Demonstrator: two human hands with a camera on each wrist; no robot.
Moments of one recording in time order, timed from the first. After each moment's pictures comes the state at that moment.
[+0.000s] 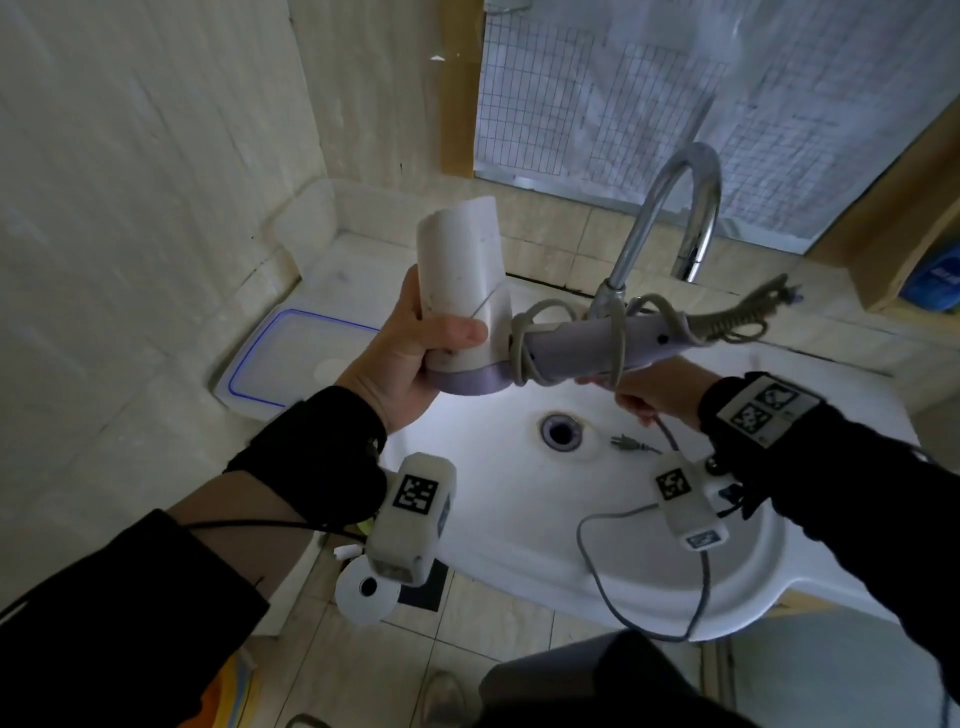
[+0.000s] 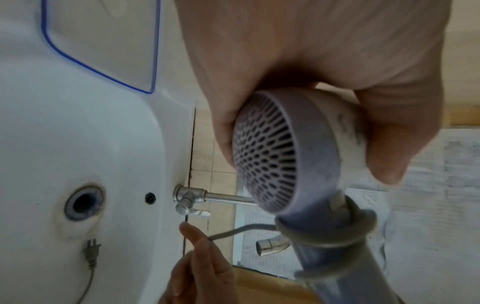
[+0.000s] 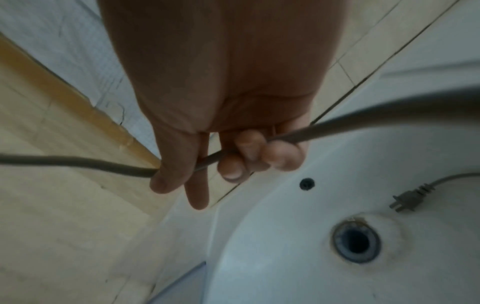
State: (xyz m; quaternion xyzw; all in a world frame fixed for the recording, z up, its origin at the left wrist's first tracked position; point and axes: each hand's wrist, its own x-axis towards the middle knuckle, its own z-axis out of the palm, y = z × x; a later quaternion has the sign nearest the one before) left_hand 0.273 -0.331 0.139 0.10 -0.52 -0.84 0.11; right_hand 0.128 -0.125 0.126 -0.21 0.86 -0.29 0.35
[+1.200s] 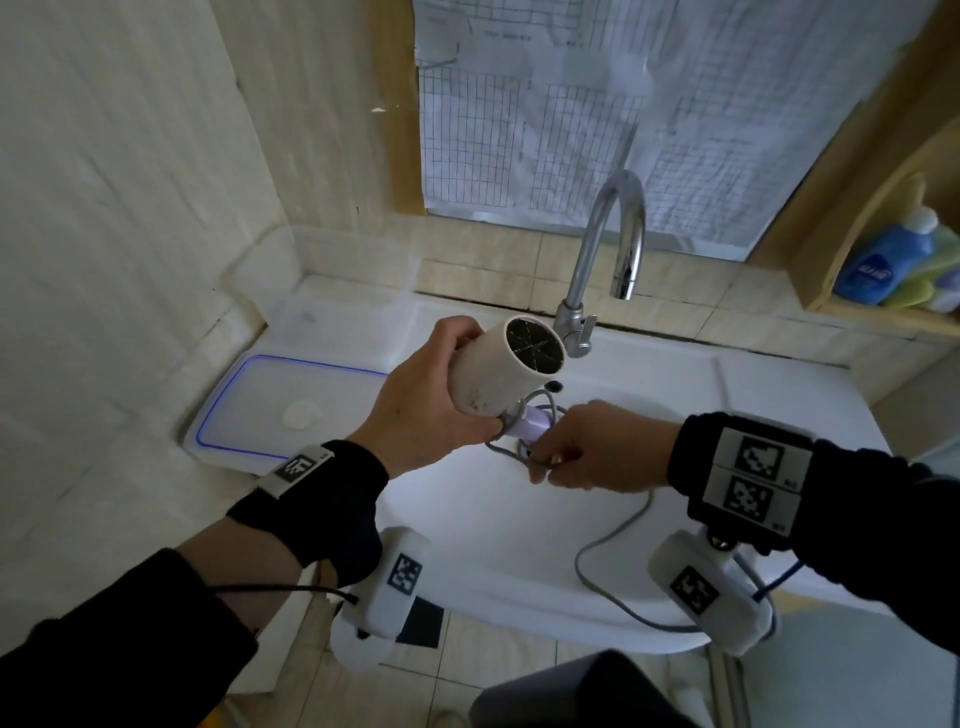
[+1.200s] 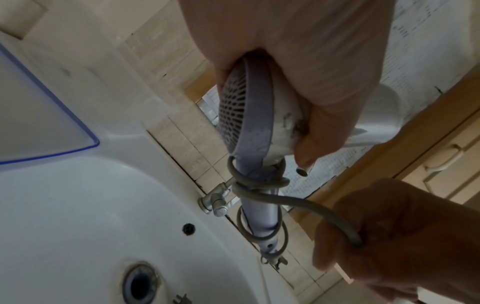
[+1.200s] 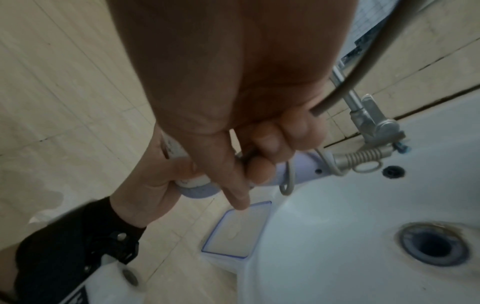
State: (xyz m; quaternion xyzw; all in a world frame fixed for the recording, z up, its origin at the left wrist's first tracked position) left_hand 0.264 -0.291 0.141 0.05 -0.89 -0.43 0.16; right_hand 0.184 -0.119 0.171 -0.45 0.84 -0.06 0.30
